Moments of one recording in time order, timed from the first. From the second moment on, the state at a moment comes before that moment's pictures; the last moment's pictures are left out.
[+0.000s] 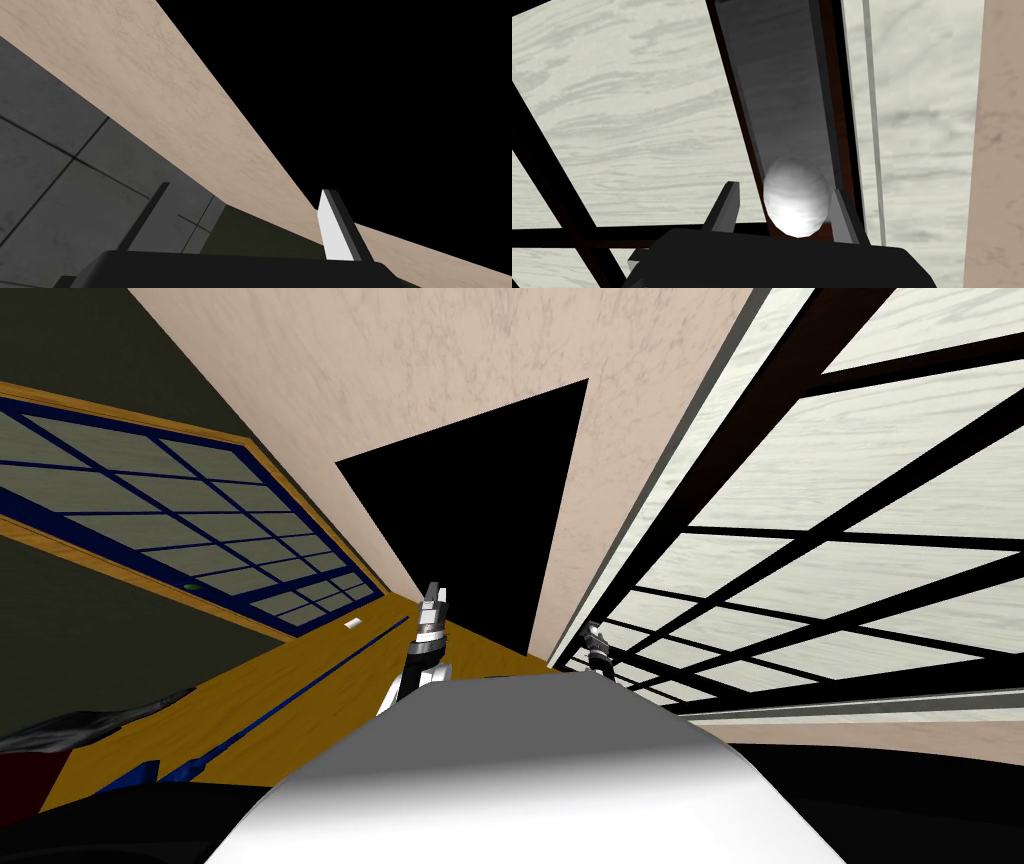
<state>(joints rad) -0.04 -0.21 -0.39 -0.57 -0.18 -0.77 1.24</state>
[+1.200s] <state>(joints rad) -0.04 -0.21 -0.39 -0.57 -0.23 -0.74 1.23</state>
